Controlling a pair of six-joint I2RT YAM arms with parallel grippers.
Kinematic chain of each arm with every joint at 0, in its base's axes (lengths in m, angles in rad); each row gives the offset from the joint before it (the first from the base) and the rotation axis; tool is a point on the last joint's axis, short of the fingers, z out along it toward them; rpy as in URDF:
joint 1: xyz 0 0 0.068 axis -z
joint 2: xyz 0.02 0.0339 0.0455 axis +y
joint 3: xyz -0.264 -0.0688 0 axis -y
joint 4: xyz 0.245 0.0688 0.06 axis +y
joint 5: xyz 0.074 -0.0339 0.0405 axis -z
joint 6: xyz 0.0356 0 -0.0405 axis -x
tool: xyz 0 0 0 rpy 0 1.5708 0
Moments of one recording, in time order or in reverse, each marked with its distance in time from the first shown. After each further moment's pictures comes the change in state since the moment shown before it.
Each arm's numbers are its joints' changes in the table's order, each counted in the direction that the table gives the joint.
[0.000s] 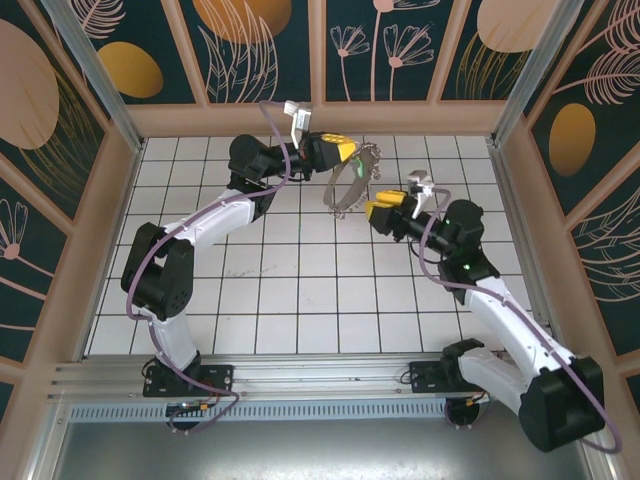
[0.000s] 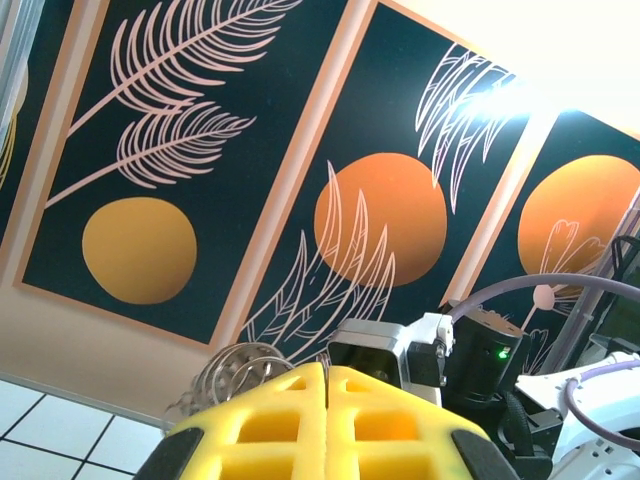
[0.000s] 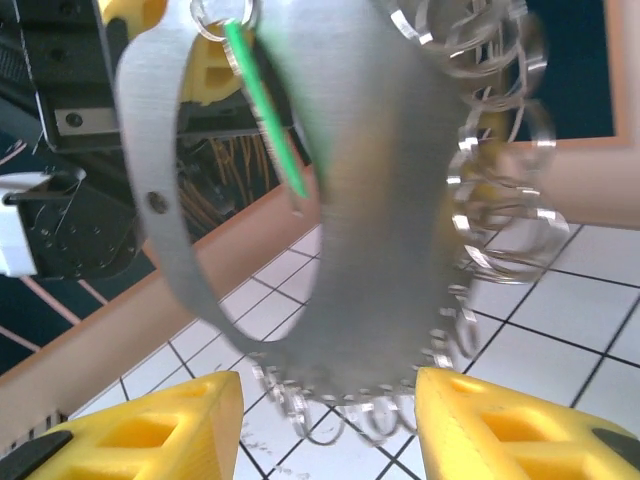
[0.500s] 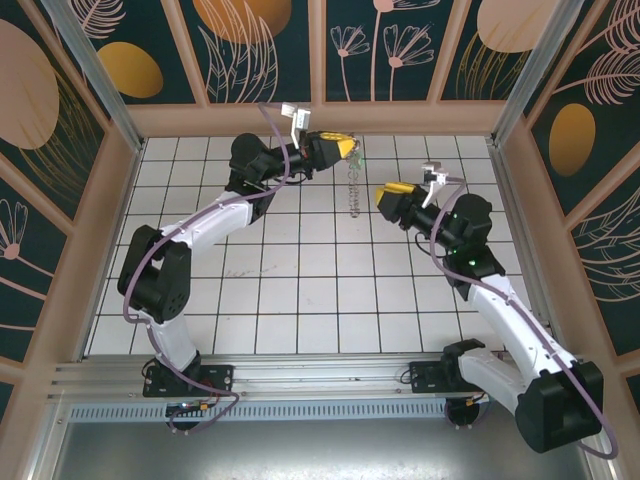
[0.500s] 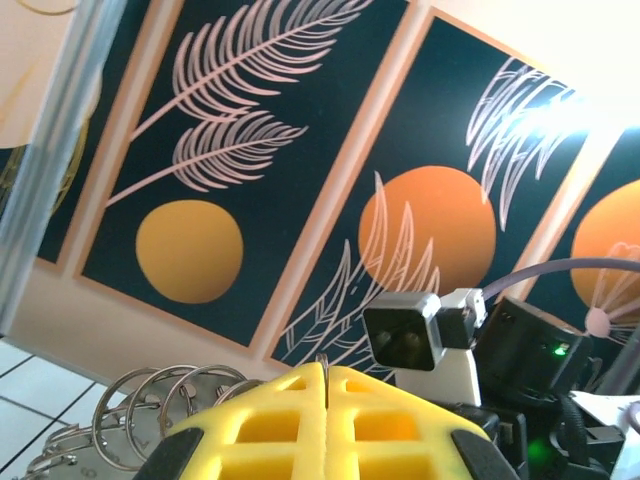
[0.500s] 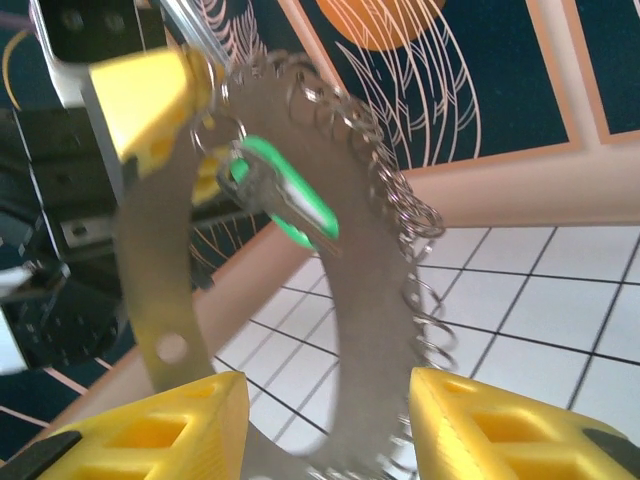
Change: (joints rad) left arm 0.000 -0.032 -0.037 0.107 -0.112 -0.083; right arm 0.035 0.027 0.069 0.005 0.037 -0.155
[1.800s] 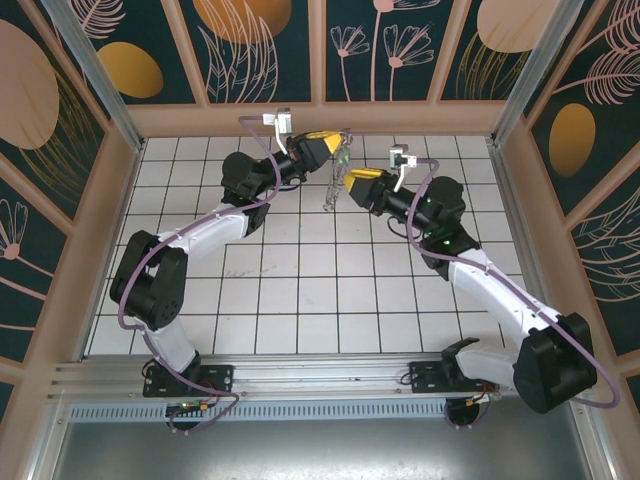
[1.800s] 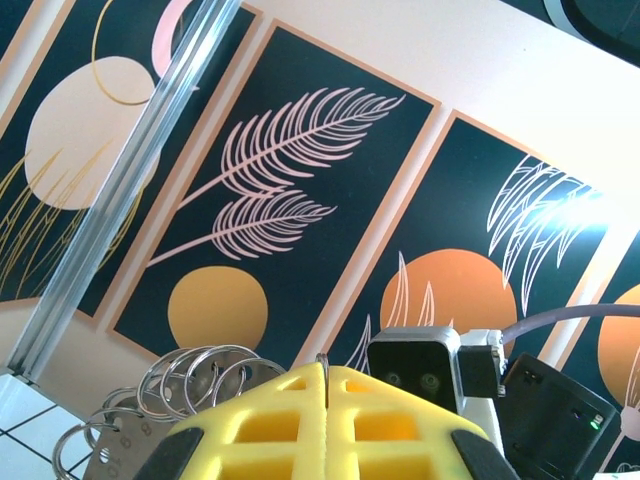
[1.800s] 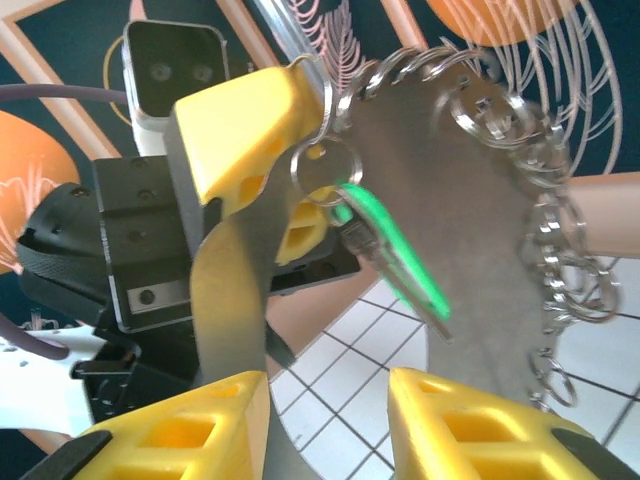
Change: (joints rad) left arm 0.000 -0.048 -0.143 -0.200 -0.183 0.107; right arm -0.145 0.198 0.127 -0.153 0.001 -0.036
